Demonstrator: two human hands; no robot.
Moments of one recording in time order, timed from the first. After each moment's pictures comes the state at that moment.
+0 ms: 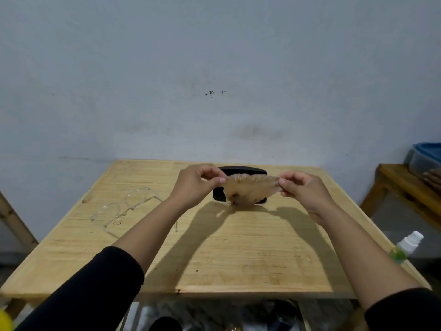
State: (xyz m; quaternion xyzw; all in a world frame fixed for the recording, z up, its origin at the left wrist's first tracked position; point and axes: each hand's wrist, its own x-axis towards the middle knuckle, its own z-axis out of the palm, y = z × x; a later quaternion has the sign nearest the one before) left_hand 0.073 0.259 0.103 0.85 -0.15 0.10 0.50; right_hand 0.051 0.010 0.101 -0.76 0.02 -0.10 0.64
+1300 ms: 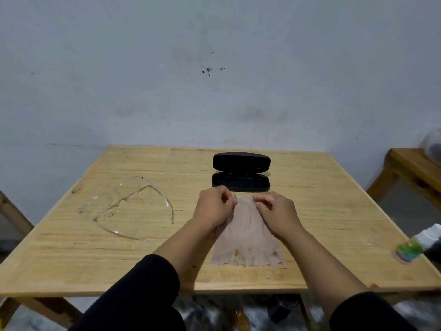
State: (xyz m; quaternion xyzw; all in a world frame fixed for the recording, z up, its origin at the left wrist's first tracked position) left_hand 0.087 0.206 0.012 0.91 -0.03 0.04 0.41; right_hand 0.063 0.046 0.011 -0.93 0.01 -0.11 0.35
